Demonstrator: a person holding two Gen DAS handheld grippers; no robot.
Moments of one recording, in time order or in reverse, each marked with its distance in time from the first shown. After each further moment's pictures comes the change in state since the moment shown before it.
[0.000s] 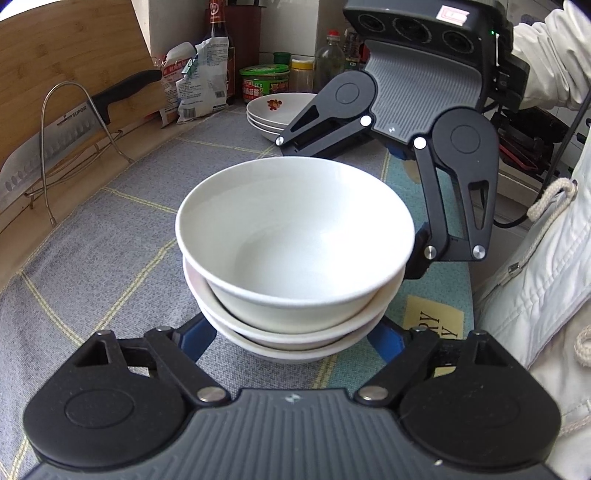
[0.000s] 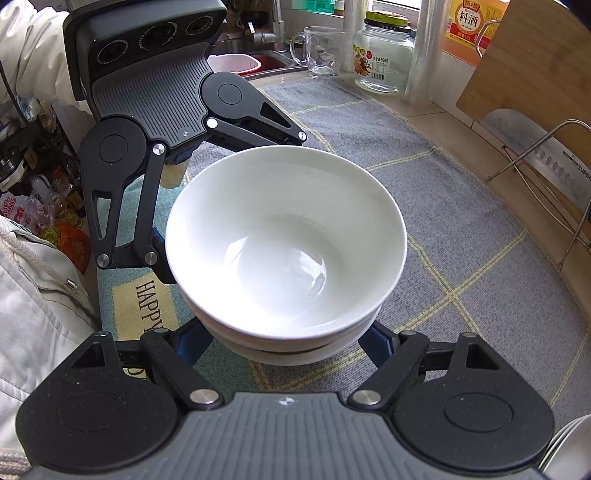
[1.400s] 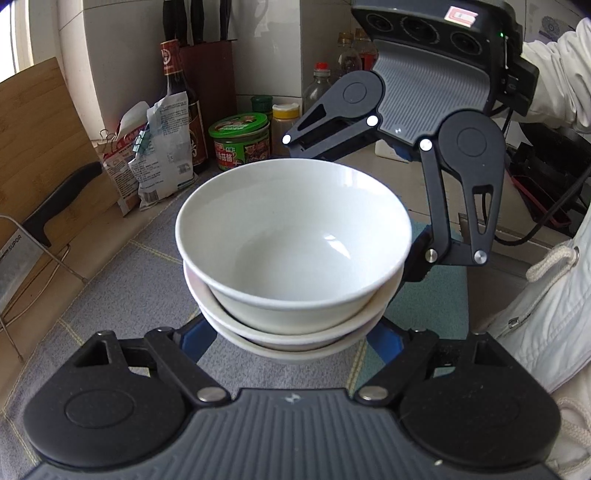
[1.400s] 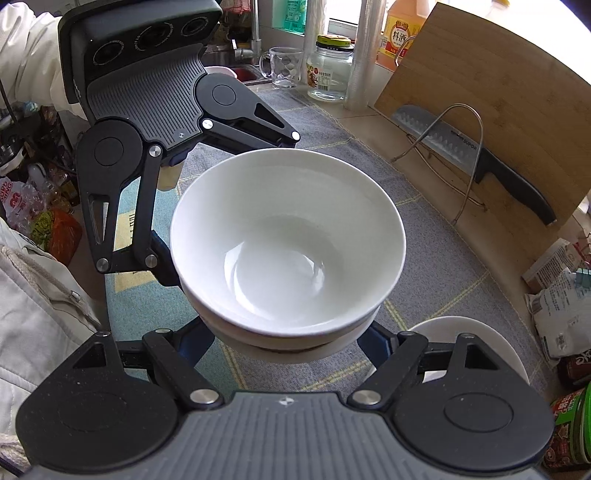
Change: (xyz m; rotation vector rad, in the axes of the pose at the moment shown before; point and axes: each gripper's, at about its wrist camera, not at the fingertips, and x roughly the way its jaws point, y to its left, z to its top) left arm 0.073 -0.068 0.147 0.046 -0.034 0.076; right arm -0.115 -0.070 -0.075 -0.046 -0.033 -0.067
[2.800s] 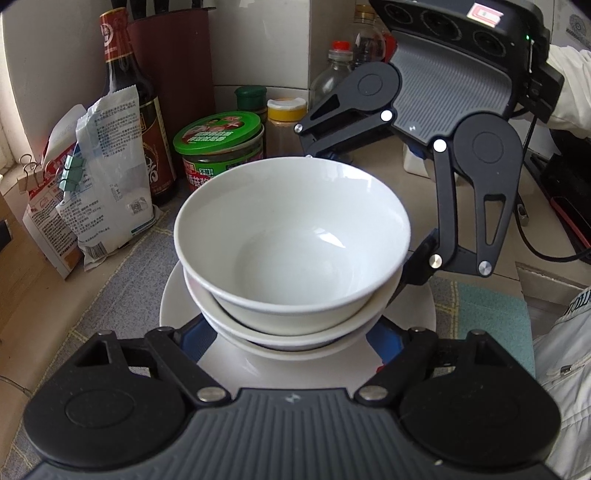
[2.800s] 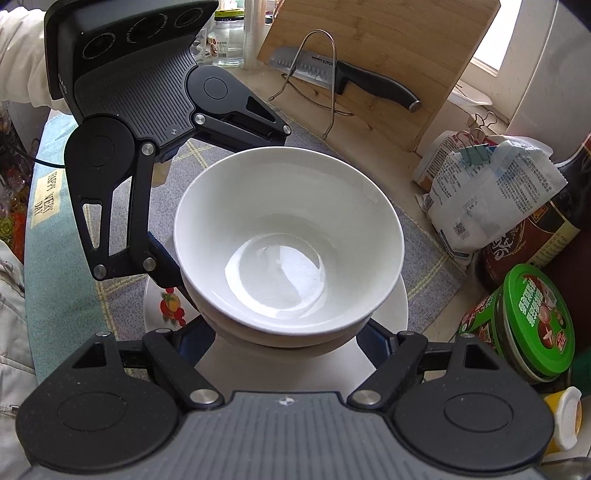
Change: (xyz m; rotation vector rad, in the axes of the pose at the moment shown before) left arm 0.121 0.028 0.083 0.013 0.054 -0.070; right arm -0.030 -0.120 -0.093 0.110 0.045 -0.098
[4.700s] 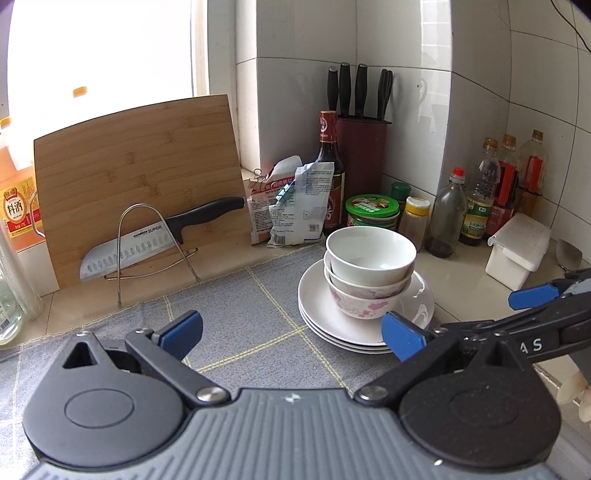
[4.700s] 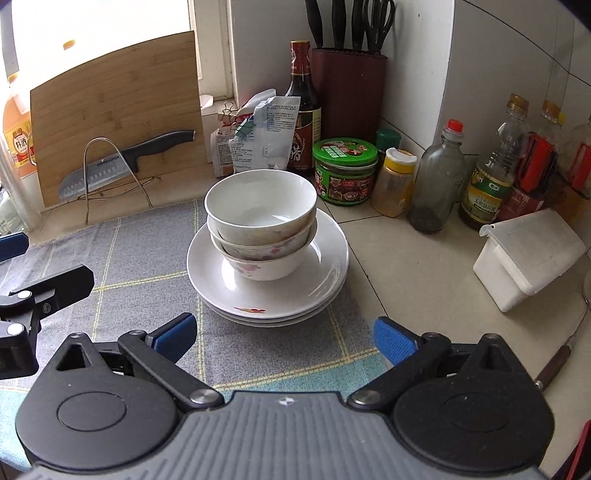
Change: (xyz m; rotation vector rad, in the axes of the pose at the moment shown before) left arm -0.174 -0.095 -0.059 -0.437 -0.221 0.540; right arm -0.073 0.178 0.022 1.017 -0.121 -0.682
